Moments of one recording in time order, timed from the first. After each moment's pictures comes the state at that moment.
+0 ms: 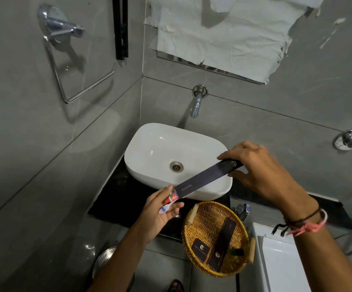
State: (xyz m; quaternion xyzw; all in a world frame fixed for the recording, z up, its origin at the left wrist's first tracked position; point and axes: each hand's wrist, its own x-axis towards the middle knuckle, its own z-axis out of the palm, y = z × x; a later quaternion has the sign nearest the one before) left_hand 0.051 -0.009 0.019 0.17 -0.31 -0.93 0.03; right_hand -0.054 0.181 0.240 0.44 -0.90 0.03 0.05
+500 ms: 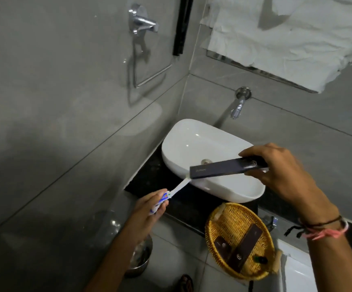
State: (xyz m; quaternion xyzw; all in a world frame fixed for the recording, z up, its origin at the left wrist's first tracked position) left_hand 0.151 -0.052 -0.009 0.29 -0.32 -0.89 0.16; right_hand -0.031 0.144 0.234 0.45 -0.89 0.08 0.04
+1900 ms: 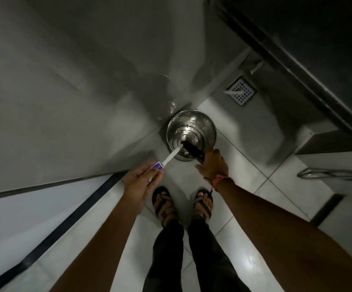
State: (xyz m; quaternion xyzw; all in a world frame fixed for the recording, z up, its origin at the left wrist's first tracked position) left_hand 0.316 -0.018 -0.381 0.61 -0.11 -0.75 0.25; right_hand 0.107 0.032 -0.430 0.36 -0.85 0.00 -0.39
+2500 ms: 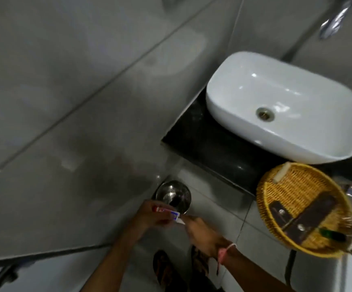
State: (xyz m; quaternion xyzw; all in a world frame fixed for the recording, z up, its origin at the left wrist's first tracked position) left_hand 0.269 -0.056 -0.157 0.46 -0.52 -0.72 0.00; right_hand 0.129 0.100 -0.172 0.52 -0.74 0.10 -0.41
